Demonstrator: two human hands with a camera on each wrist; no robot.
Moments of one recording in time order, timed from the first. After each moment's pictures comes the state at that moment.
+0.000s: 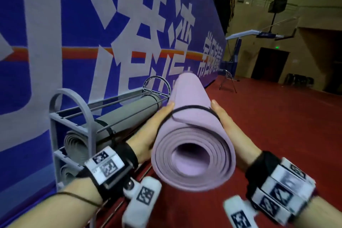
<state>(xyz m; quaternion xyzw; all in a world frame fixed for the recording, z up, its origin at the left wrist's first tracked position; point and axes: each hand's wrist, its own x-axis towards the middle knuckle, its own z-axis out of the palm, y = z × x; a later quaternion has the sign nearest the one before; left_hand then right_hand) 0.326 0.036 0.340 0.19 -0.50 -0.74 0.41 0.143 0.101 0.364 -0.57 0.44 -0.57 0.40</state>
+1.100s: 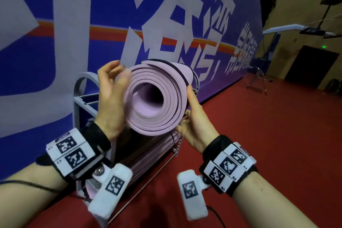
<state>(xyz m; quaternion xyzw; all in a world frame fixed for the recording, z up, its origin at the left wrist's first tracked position) 0.433 -0.049 0.328 0.24 -0.46 -0.36 0.77 0.248 -0.039 0.337 -0.45 0.36 -0.56 0.59</state>
